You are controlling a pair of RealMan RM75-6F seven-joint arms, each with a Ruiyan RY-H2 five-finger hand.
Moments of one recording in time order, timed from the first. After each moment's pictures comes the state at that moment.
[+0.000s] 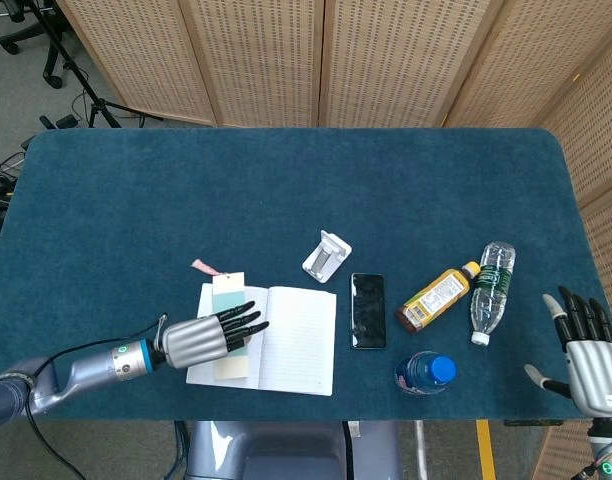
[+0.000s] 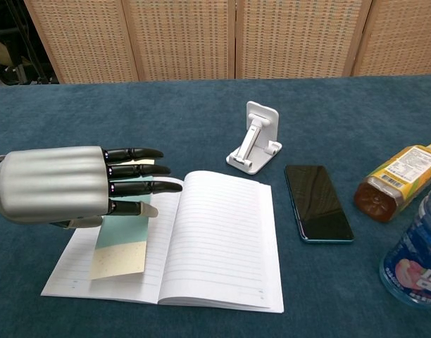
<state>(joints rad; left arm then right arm) -0.79 -1.49 0.18 -1.08 2.12 1.24 0.31 0.03 -1.09 0.05 -1.64 -1.54 1.53 -0.09</state>
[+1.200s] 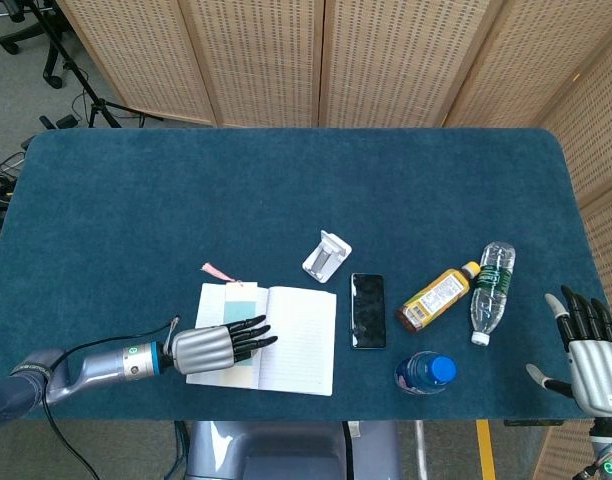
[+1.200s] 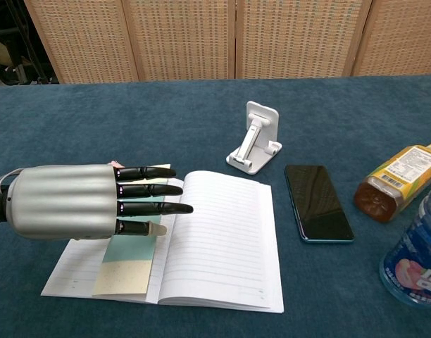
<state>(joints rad) -0.81 -1.59 0.24 -0.89 2.16 1.34 0.27 0.03 -1.09 0.05 -1.64 -1.53 1.53 -0.09</state>
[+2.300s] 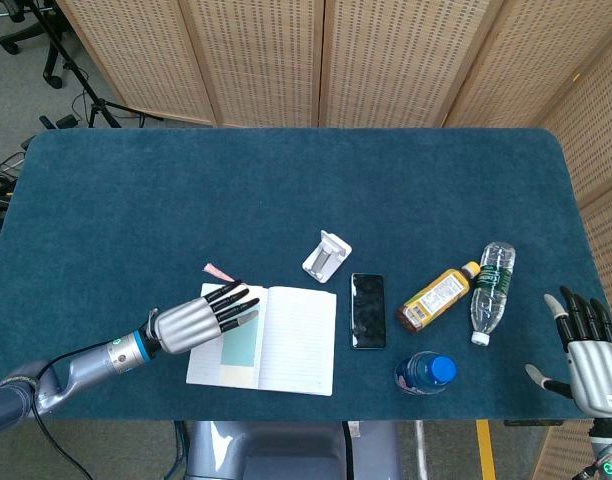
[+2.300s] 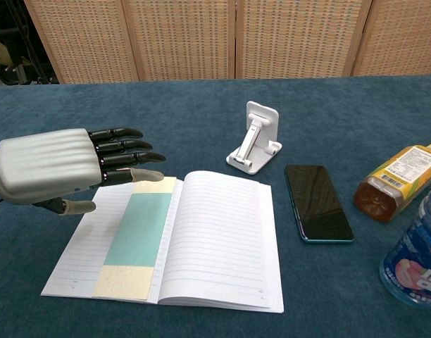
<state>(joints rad) -0.75 -1.53 0.20 -1.01 1.94 1.28 0.17 0.03 -1.09 0.05 -1.64 -1.54 1.54 -0.09</state>
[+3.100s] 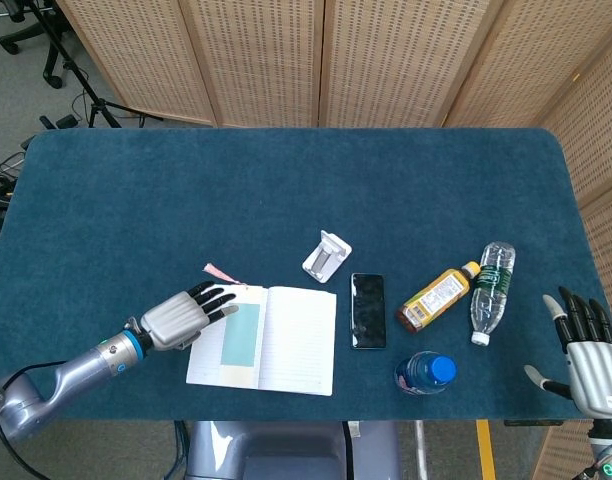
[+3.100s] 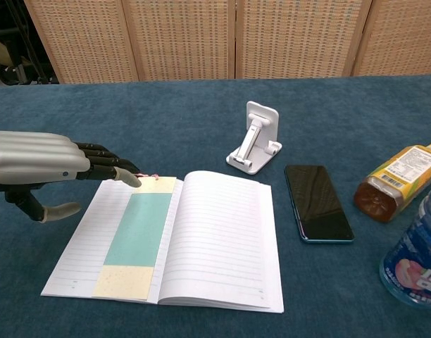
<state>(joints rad) -0.83 -1.21 0.14 -1.60 1.60 0.80 0.11 0.03 -1.09 0.05 -1.64 -1.55 1.54 -0.08</state>
